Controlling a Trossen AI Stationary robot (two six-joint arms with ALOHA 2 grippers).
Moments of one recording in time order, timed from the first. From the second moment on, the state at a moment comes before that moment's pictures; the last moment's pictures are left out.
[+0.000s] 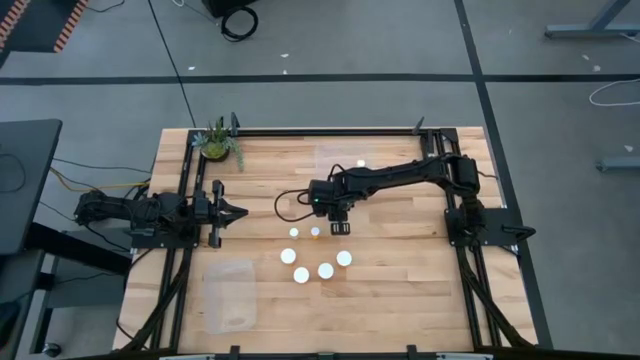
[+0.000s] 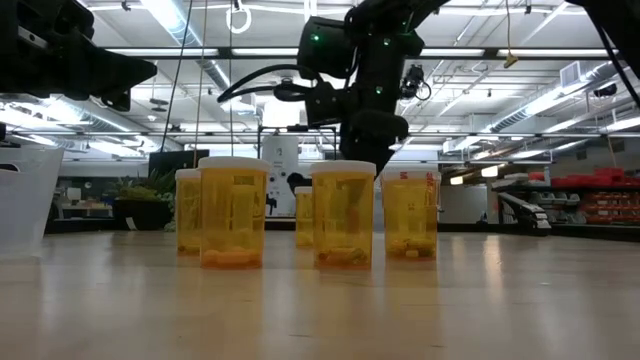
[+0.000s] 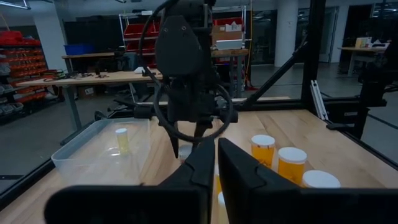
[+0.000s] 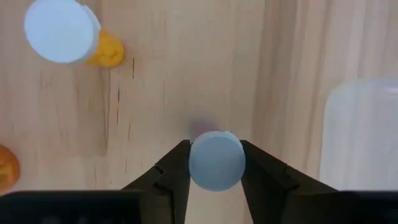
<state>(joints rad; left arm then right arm) -0.17 0.01 0.03 0.05 -0.23 0.06 -0.07 2.00 1.53 -0.85 0.08 -0.10</state>
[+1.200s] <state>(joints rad) -0.17 0.01 0.03 0.05 -0.23 0.06 -0.47 2.00 1.72 -1.01 0.08 -0.17</state>
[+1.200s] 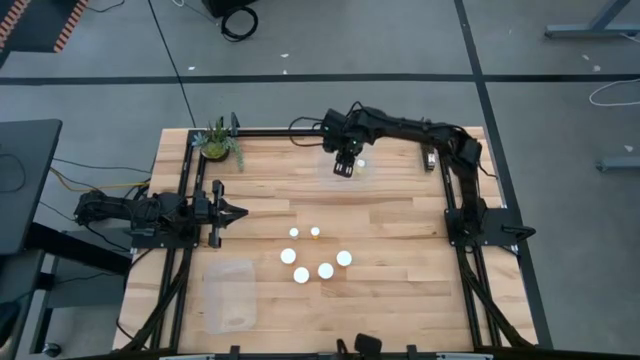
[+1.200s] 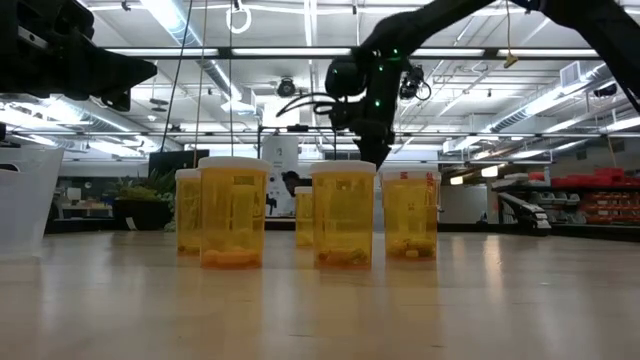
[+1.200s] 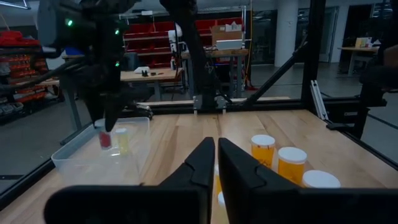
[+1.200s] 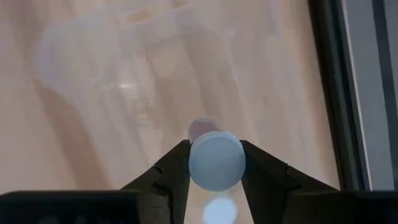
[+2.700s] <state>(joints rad) -0.17 0.01 0.03 0.05 -0.23 0.06 -0.54 2.00 1.50 -0.73 -0.02 -0.19</state>
